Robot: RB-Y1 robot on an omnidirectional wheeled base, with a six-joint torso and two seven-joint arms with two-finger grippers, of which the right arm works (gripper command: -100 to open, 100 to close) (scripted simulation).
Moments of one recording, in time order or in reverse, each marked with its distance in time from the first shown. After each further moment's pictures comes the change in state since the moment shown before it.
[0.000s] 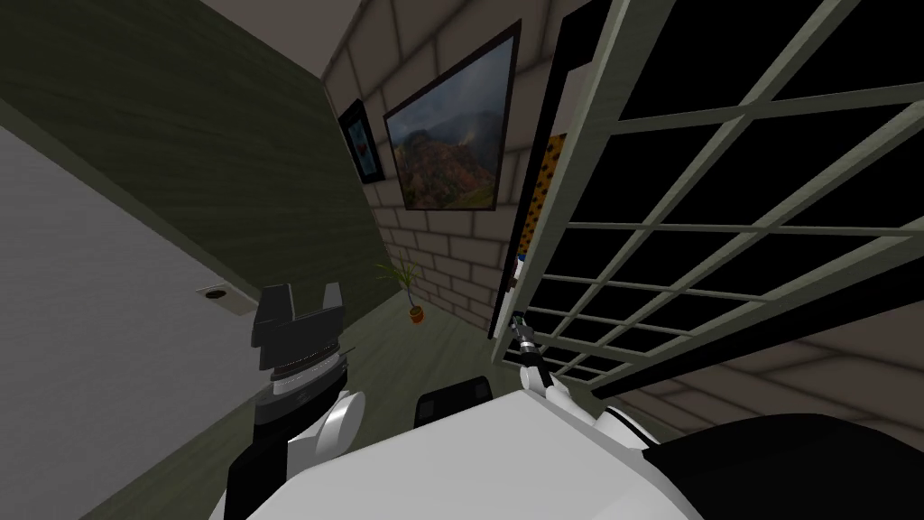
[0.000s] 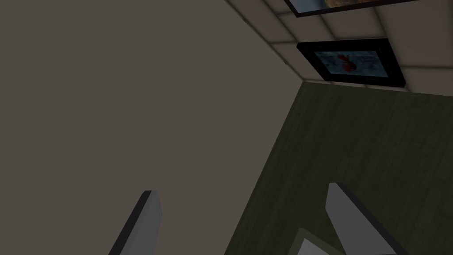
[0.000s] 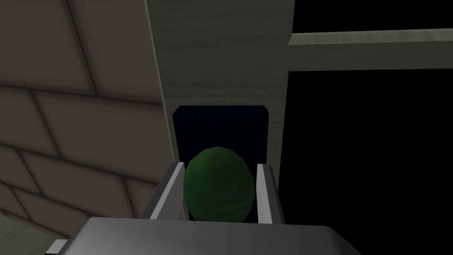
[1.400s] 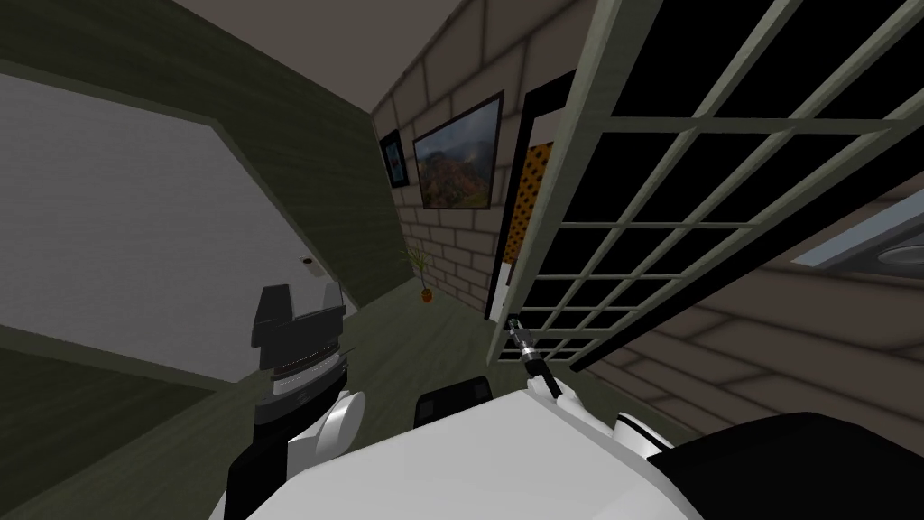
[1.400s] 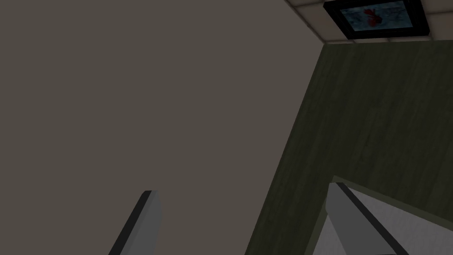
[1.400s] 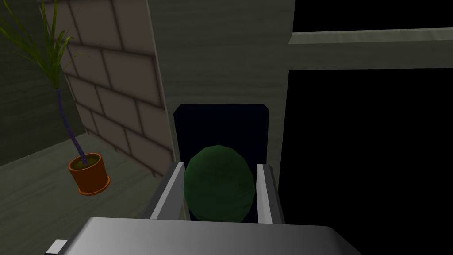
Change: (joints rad) arm 0.058 -0.084 0.158 -0.052 0.081 -0.050 -0.128
